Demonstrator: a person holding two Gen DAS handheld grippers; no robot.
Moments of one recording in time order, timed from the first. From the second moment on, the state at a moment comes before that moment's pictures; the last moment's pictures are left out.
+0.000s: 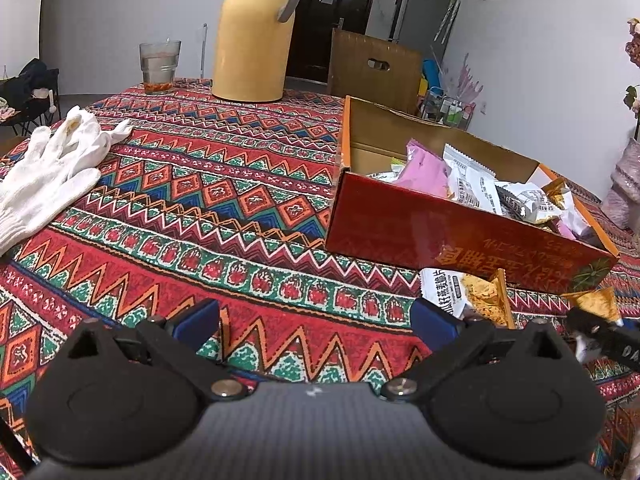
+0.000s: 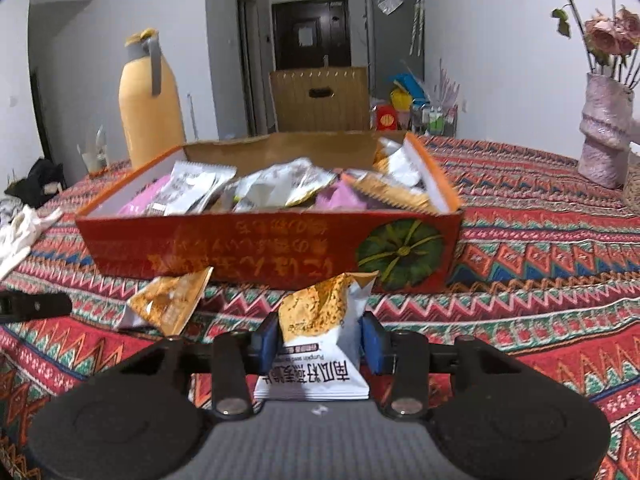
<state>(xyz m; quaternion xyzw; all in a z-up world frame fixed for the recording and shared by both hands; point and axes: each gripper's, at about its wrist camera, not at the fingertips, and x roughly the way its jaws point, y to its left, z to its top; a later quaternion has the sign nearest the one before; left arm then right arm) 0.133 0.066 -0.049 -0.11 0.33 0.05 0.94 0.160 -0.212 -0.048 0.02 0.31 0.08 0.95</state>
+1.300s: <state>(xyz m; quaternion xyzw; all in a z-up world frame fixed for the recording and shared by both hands) 0.199 -0.046 -0.050 -0.03 0.39 0.04 0.92 0.148 -0.262 -0.050 0.10 0.23 0.08 0.96</state>
